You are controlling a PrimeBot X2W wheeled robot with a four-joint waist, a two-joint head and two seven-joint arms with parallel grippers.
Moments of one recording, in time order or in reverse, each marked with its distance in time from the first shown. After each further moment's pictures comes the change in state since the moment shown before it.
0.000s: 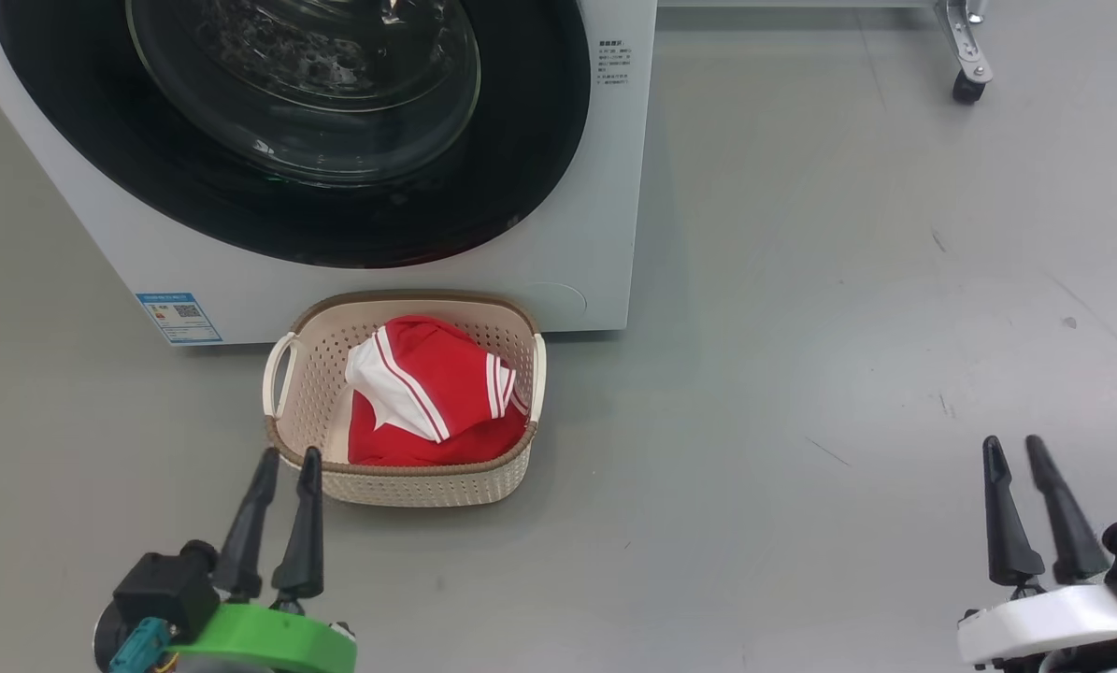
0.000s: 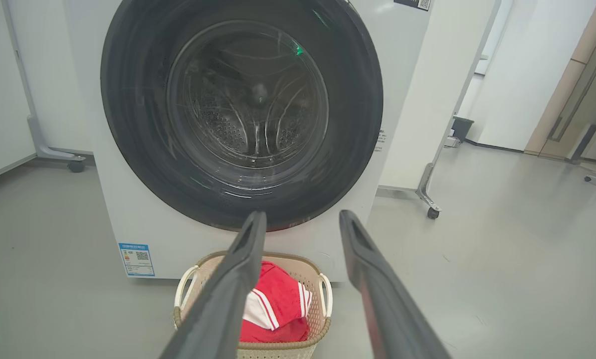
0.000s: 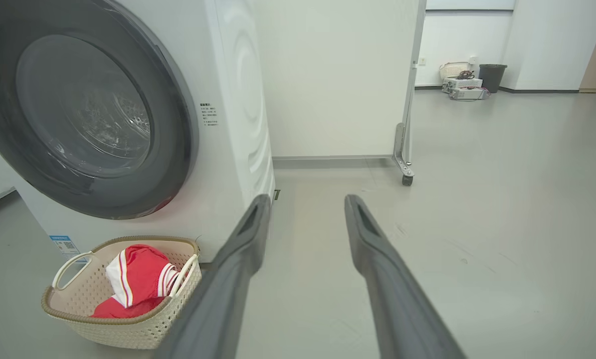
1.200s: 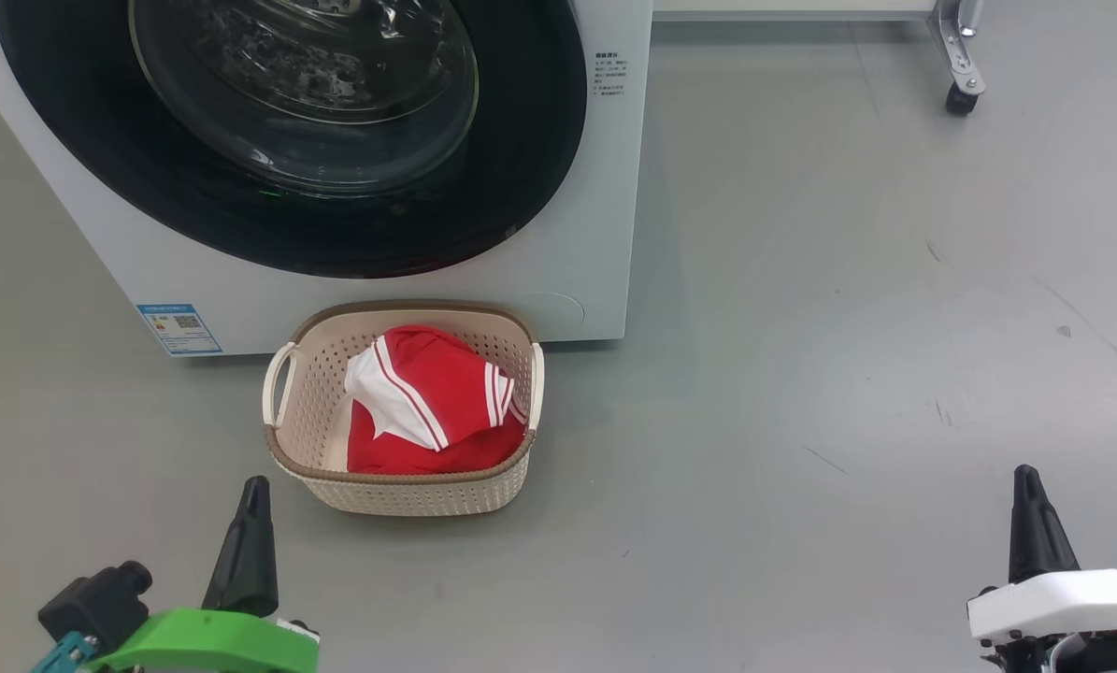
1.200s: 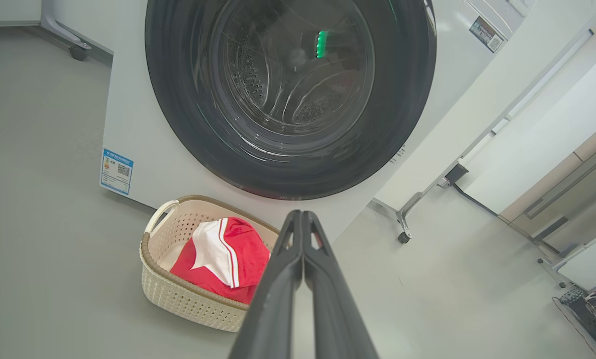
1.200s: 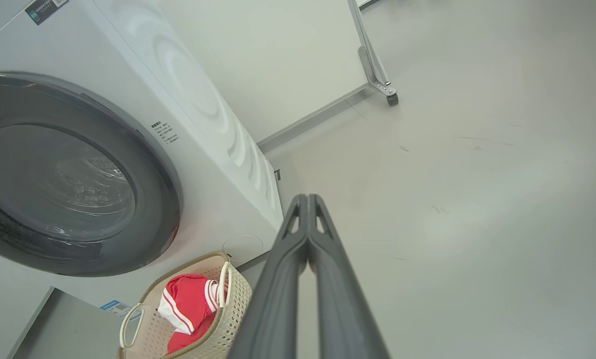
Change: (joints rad) left arm 0.030 0.004 0.022 0.036 -0.390 0.002 0.073; right arm -0.017 0.069 -0.023 0.079 0.390 0.036 0.091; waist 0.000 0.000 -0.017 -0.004
